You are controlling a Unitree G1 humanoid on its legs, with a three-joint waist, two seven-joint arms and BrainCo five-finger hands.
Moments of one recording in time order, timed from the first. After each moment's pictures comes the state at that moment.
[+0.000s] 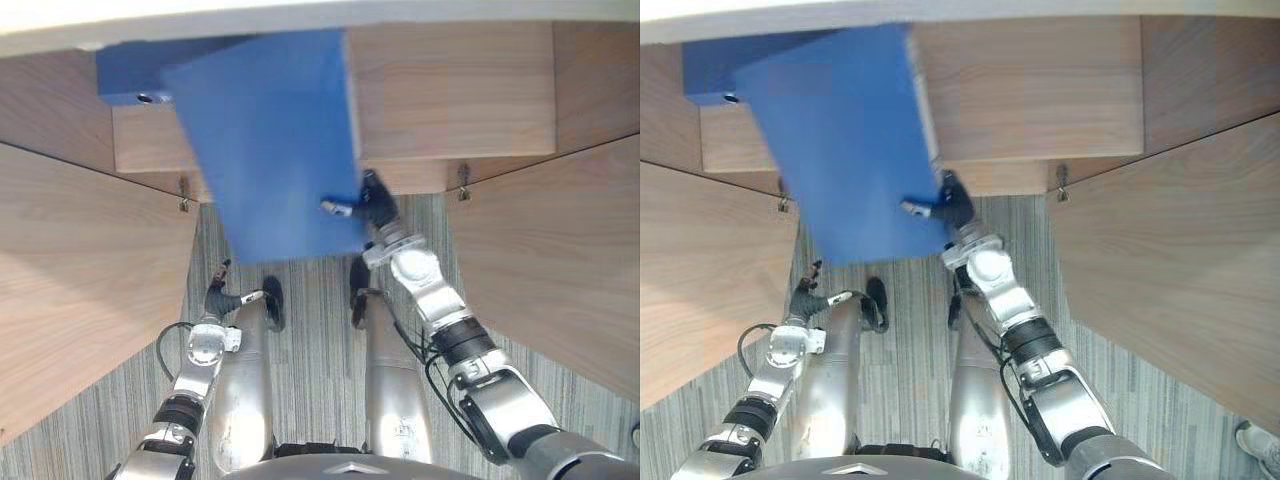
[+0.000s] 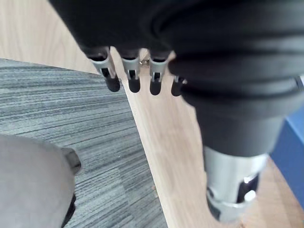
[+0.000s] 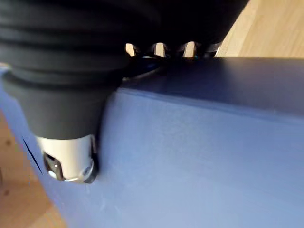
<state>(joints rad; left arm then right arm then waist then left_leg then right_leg) -0.19 0.13 -0.02 0.66 0.08 -0.28 0.19 -0.56 -0.29 0.20 0.29 0.07 -0.27 -0.10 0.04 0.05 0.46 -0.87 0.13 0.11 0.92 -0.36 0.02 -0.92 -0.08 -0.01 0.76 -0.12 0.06</state>
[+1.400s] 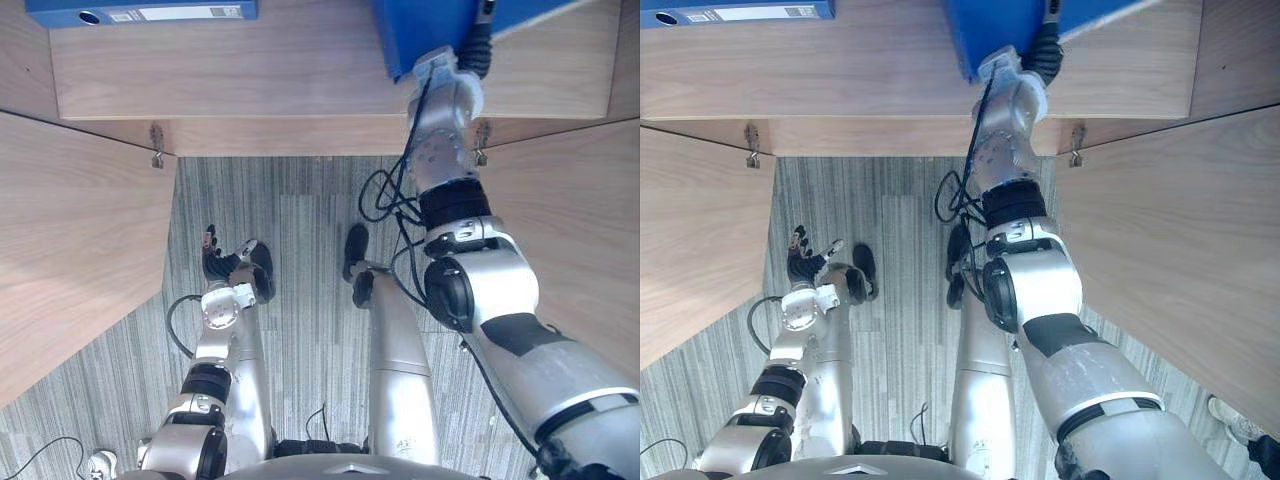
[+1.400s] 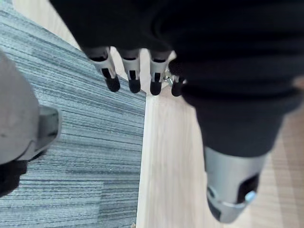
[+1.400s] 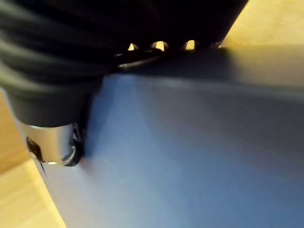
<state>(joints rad) -0.33 -0.02 0.07 0.60 -0.08 -0.22 0.39 -1.28 -0.17 -0.19 0.75 0.86 -0.28 -0.63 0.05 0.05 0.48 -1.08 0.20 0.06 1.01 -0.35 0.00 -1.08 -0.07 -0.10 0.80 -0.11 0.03</state>
